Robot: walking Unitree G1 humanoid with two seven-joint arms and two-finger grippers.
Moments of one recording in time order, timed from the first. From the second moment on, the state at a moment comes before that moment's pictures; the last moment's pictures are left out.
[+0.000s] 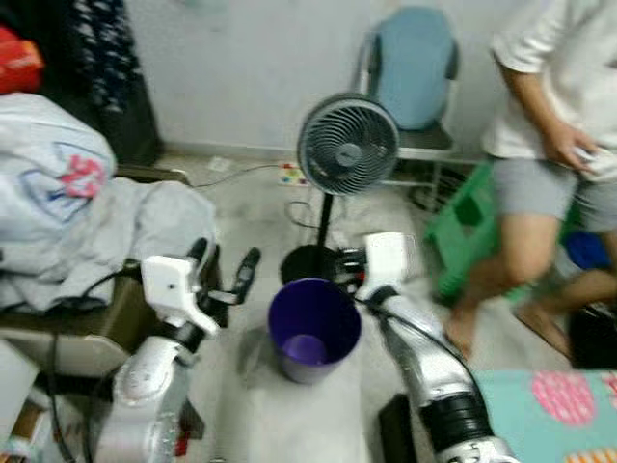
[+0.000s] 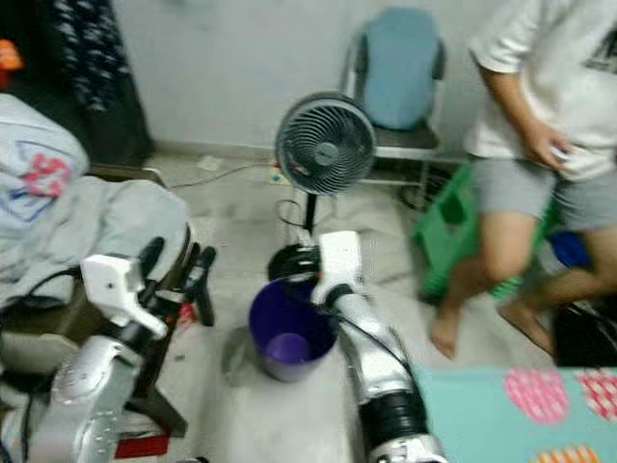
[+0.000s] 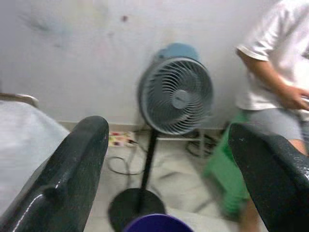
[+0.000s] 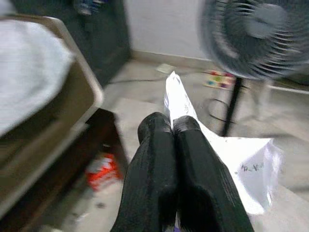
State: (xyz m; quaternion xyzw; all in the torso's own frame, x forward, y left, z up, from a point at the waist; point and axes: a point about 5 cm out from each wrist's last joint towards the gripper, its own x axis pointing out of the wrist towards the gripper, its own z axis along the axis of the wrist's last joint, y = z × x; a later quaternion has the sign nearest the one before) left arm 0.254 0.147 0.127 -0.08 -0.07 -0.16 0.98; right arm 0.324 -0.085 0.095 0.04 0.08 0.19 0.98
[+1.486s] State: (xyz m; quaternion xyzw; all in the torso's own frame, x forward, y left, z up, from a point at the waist) left arm 0.257 0.136 0.129 -0.09 -0.07 -0.16 0.98; right arm 0.328 -0.106 0.089 0.04 0.10 0.15 0.98
